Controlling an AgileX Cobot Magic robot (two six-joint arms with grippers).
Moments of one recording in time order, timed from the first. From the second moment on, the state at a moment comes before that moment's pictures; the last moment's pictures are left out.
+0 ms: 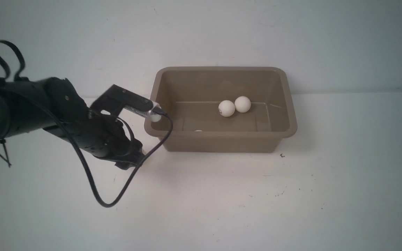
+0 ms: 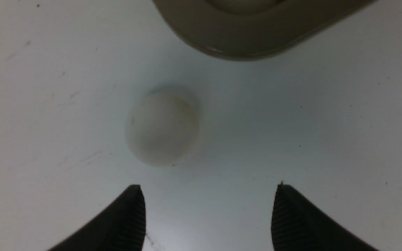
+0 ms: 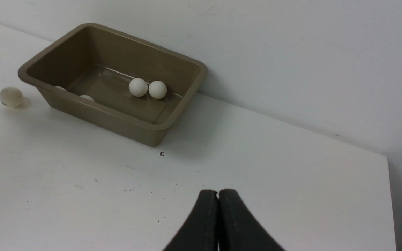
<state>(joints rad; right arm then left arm) 0.44 0.50 -1.16 -0.19 1.28 -0.02 -0.20 1.80 -1.10 -0.39 0.49 0.61</state>
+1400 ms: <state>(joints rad) 0.44 0.50 -1.16 -0.17 1.28 -0.02 -0.20 1.96 -1.10 -0.45 0.25 0.62</state>
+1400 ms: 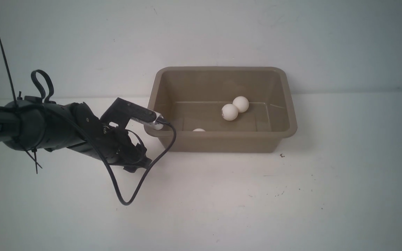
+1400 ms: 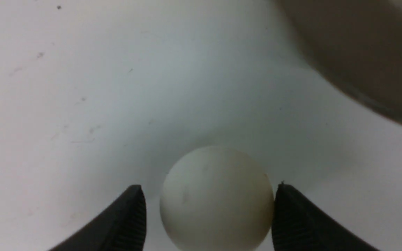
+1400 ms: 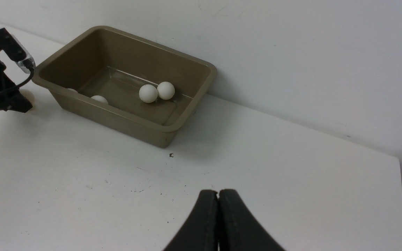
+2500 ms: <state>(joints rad) 0.44 0.50 -1.16 -0.16 1.27 -0.02 -0.43 1.74 -1.10 -0.47 0.05 0.62</state>
